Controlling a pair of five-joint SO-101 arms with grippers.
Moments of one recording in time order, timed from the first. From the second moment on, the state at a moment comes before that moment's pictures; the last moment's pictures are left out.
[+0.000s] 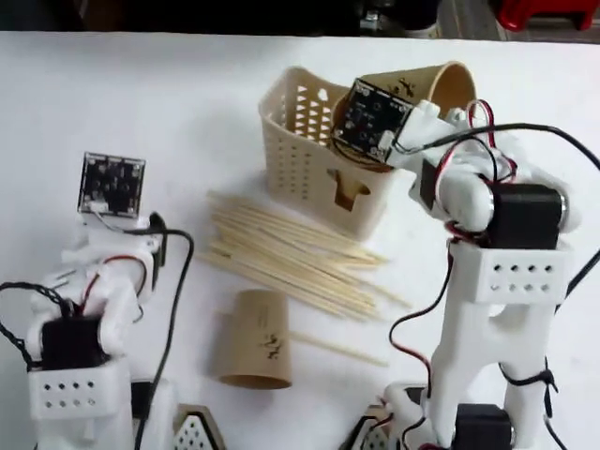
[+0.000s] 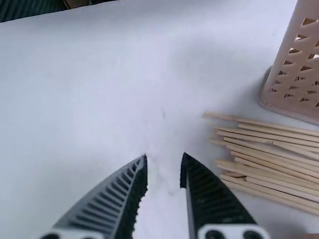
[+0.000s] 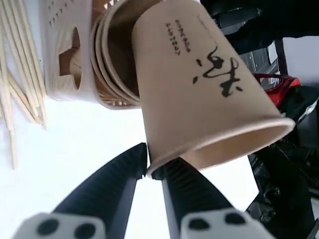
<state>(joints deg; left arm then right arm) -9.5 -68.4 53.9 64.8 -11.6 -2.8 -22.9 -14.2 91.7 67.6</state>
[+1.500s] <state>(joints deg) -13.8 -70.6 70.0 54.0 -4.9 -16.5 -16.0 -21.4 77.7 37.8</state>
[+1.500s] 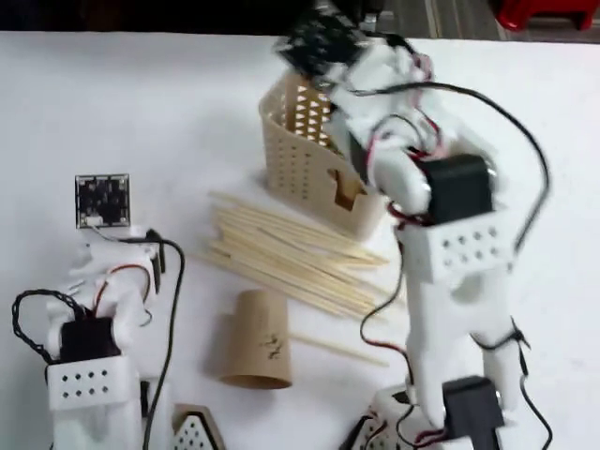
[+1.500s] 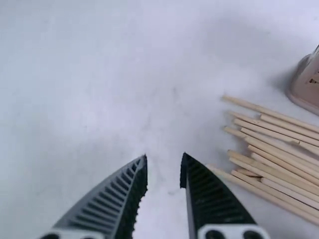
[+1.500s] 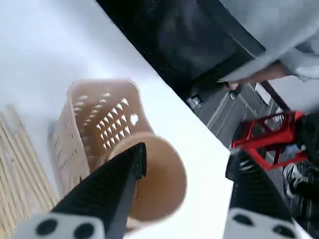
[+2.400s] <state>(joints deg) 2.7 -71.0 42.7 86.7 -30.1 -3.7 -32.5 5.6 97.6 36.4</state>
